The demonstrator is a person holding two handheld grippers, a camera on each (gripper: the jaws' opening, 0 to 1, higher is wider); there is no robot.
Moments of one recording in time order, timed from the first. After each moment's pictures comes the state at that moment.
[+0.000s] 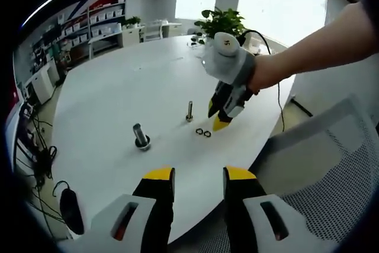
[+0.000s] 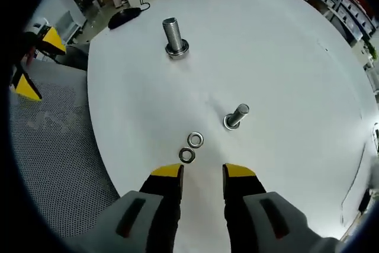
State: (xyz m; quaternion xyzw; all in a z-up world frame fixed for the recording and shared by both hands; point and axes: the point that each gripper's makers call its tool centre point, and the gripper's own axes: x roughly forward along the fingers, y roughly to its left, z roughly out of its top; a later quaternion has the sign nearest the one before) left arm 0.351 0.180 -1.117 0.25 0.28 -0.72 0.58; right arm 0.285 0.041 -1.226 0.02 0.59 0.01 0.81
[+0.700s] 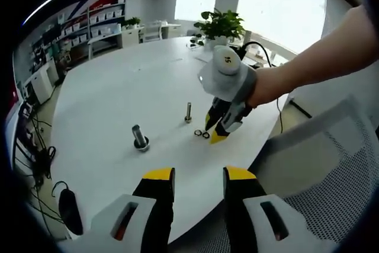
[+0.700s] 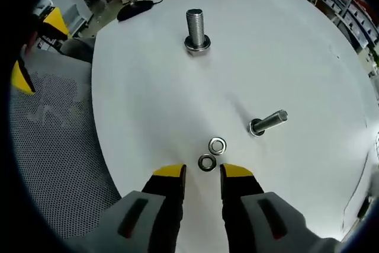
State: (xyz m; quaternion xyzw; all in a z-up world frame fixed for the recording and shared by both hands) left arm 0.349 0.180 -1.115 0.25 0.28 -0.73 0.58; right arm 0.291 0.062 -1.237 0.00 0.59 0.03 0.81
